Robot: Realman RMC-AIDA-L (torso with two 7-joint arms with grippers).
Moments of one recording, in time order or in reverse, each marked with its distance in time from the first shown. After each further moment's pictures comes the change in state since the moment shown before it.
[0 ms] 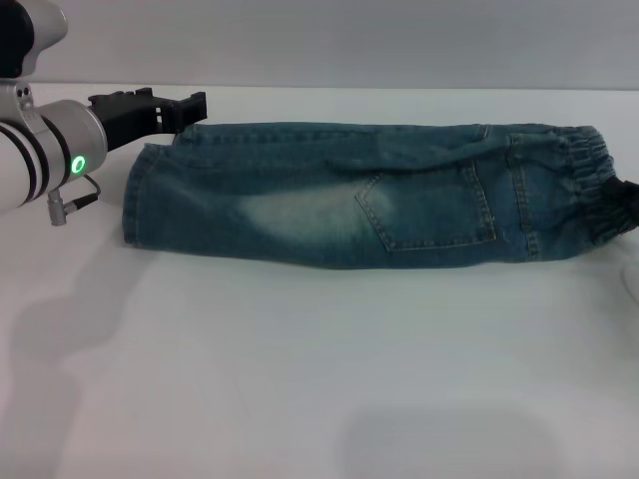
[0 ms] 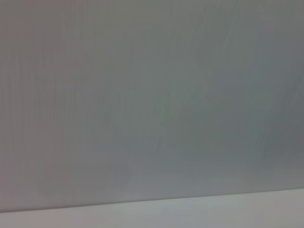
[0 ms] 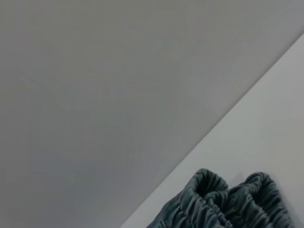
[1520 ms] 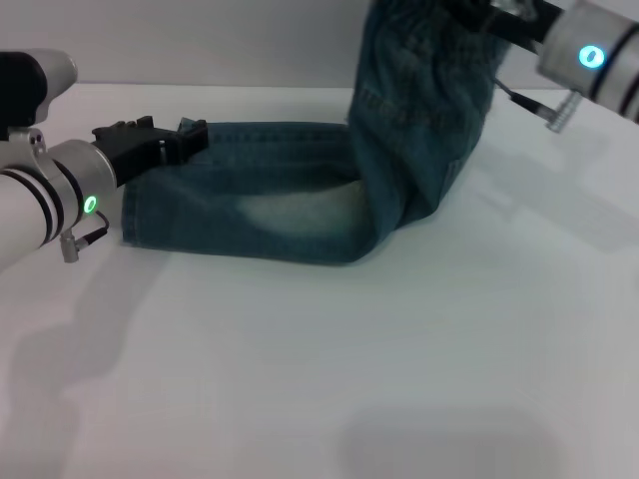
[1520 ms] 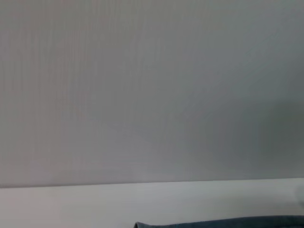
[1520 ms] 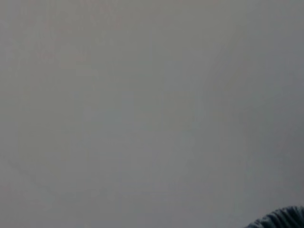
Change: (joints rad) left arm 0.059 -0.003 0.123 0.041 -0.049 0.155 0.003; right arm 0.342 -0.001 -0.366 0.187 0.129 0.068 0.232
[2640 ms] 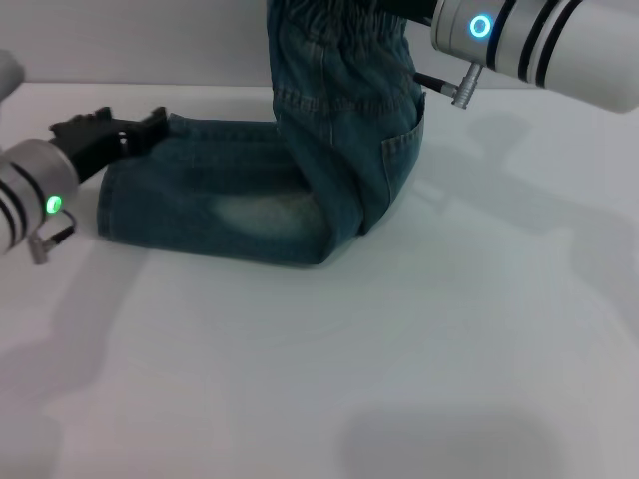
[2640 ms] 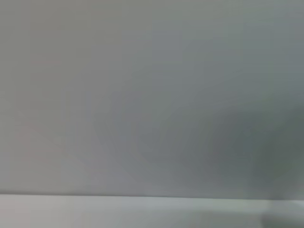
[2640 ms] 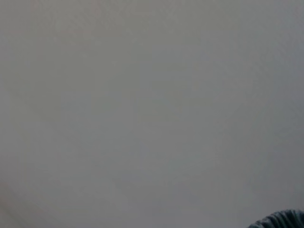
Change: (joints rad) left arm 0.071 0.000 -0.021 -0.062 -0.003 0.038 -0.002; right arm 0.083 0.005 -0.370 0.100 0.159 -0.221 0.054
